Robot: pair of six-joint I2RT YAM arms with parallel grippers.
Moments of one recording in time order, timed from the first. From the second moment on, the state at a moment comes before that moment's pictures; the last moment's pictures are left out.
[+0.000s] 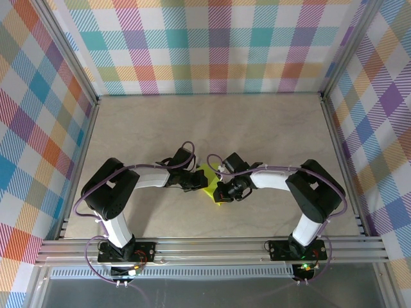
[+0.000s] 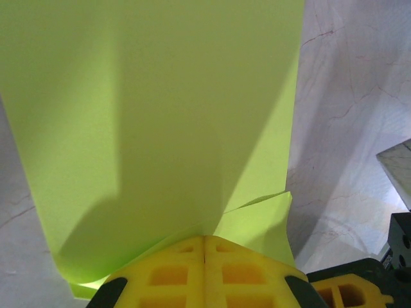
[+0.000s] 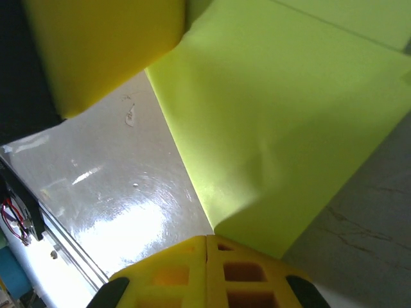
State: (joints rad) left arm -0.61 1.76 0.81 -0.05 0.48 -0.74; right arm 0.73 1.71 0.82 -0.32 -0.58 0.54
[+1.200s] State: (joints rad) left arm -0.62 1.76 0.81 -0.06 0.48 -0.74; right arm 0.73 1.54 0.74 -0.38 -0.64 0.57
